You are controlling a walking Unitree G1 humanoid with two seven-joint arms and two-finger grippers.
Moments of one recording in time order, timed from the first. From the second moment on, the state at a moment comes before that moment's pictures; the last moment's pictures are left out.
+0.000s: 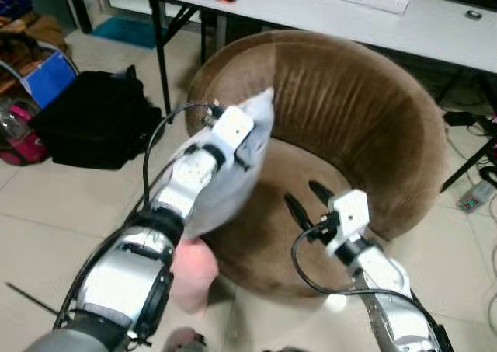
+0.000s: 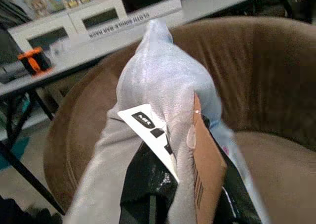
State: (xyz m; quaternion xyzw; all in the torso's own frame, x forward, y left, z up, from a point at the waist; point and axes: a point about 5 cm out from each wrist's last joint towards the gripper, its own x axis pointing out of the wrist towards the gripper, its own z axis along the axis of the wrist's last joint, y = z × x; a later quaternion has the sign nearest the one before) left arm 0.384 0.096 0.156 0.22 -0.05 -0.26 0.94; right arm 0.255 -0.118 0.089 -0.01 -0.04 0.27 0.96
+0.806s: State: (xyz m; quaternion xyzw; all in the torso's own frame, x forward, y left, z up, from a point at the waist) left arm 0.385 0.114 0.154 0.21 -0.04 -0.23 0.95; right arm 0.253 -0.111 0.091 -0.01 -0.04 0.29 0.95
